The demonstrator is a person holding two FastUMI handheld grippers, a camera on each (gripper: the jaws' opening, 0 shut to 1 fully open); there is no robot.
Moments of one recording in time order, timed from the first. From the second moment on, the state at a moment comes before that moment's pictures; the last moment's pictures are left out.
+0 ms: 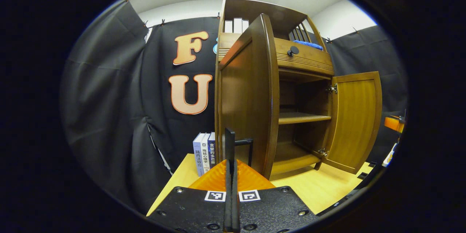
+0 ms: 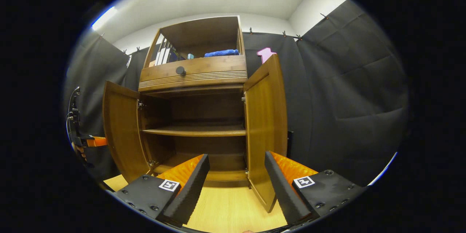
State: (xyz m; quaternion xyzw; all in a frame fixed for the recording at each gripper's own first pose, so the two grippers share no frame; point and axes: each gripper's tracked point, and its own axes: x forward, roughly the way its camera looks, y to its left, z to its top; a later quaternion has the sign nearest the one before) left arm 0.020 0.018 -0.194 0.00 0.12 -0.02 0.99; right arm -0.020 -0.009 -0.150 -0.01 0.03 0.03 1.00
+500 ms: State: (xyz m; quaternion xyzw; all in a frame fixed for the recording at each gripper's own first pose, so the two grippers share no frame) left arm 0.018 0.048 -0.191 0.01 0.12 -0.02 0.99; right arm -0.017 0.019 -0.155 -0.02 0.04 0.04 1.00
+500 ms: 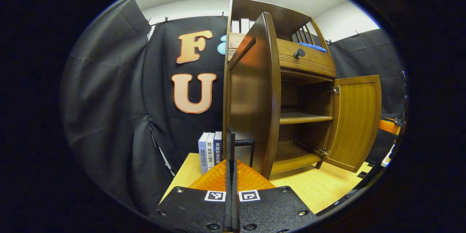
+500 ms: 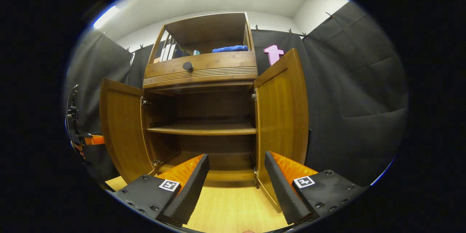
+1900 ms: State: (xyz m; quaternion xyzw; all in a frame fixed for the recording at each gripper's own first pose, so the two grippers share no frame) left arm -0.046 0.053 -0.127 0.01 0.10 0.02 0.99; right arm -0.018 0.030 -0.149 -0.02 0.05 0.05 1.00
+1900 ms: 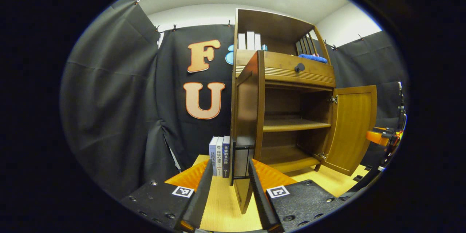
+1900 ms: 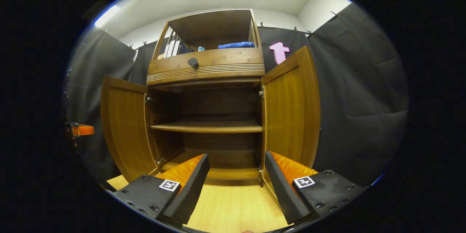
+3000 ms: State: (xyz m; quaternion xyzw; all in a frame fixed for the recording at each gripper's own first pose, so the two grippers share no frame) left arm -0.046 -0.002 -0.021 0.02 0.00 0.03 1.00; right arm -0.035 -0.036 -0.078 -0.05 -0.01 0.00 1.00
